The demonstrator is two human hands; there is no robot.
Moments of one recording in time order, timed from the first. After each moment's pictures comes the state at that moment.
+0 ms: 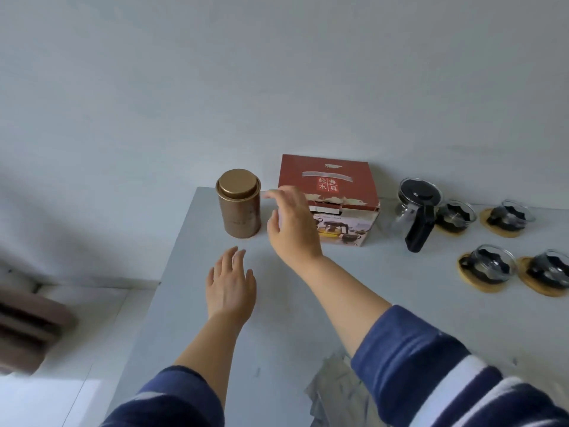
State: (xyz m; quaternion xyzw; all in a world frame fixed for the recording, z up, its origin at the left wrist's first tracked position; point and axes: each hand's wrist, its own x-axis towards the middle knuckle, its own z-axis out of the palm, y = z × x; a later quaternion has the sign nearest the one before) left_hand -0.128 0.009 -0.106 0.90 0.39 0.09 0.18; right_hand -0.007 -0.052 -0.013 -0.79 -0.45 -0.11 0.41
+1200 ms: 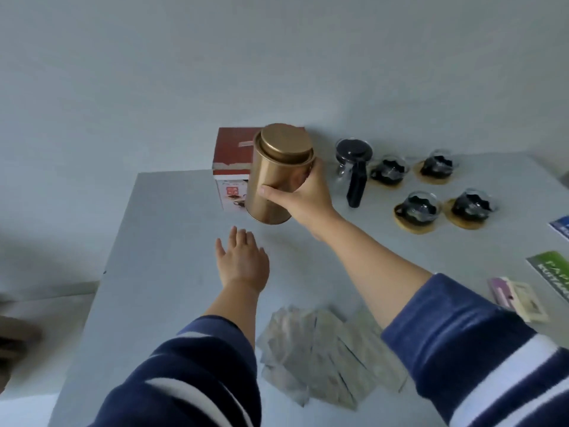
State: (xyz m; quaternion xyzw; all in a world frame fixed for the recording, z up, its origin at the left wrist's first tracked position) left_hand -0.075 -0.092 -0.078 0.94 0.31 -0.07 0.07; right_hand 0.022 -0.171 0.024 -0.76 -0.18 0.13 0.61
